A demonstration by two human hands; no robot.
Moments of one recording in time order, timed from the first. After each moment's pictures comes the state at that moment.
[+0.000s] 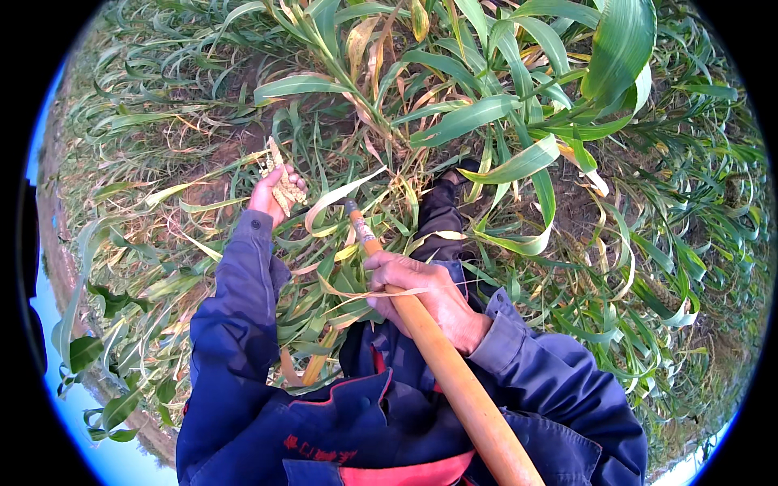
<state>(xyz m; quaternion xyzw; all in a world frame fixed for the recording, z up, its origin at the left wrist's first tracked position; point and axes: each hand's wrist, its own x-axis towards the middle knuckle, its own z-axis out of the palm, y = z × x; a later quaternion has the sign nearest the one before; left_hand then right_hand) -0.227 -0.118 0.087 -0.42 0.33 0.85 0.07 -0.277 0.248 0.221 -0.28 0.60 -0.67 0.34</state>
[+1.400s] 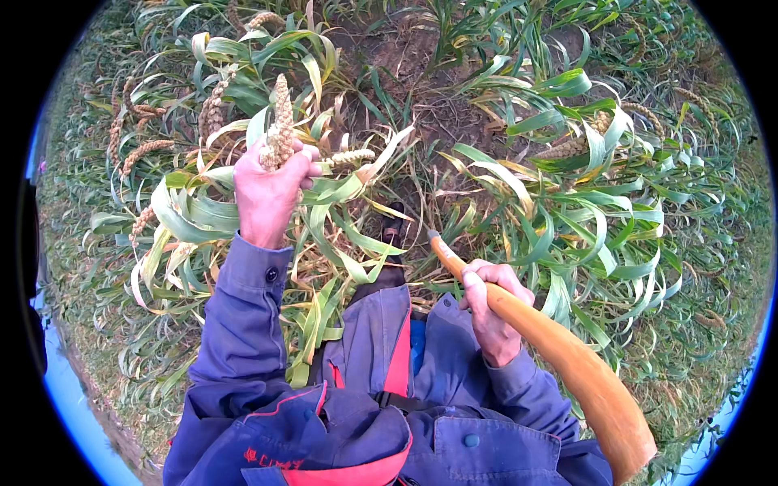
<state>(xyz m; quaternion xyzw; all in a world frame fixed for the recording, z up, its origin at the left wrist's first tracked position) -0.514 0.290 0.274 0.09 0.81 0.56 0.17 -0.256 0.435 0.268 0.37 0.65 -0.65 -0.13</state>
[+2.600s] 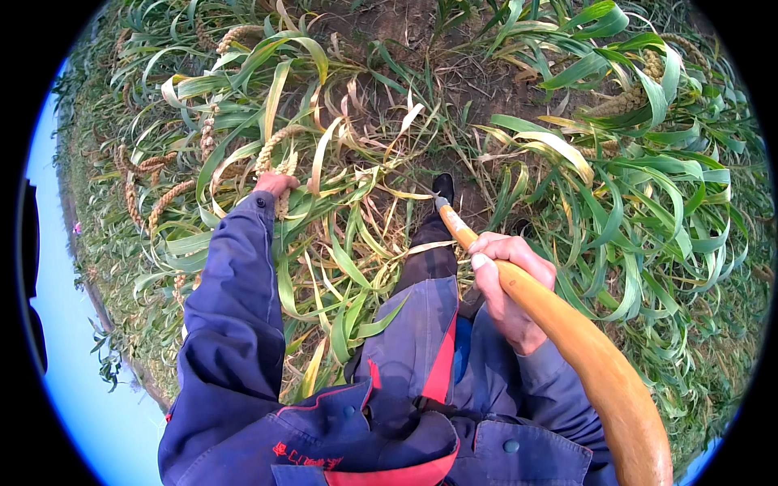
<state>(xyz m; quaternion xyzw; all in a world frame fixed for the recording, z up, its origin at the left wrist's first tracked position) -0.694 0.171 0.079 0.00 0.91 0.01 0.42 -0.307 0.421 0.239 0.35 0.64 -0.67 -0.12</state>
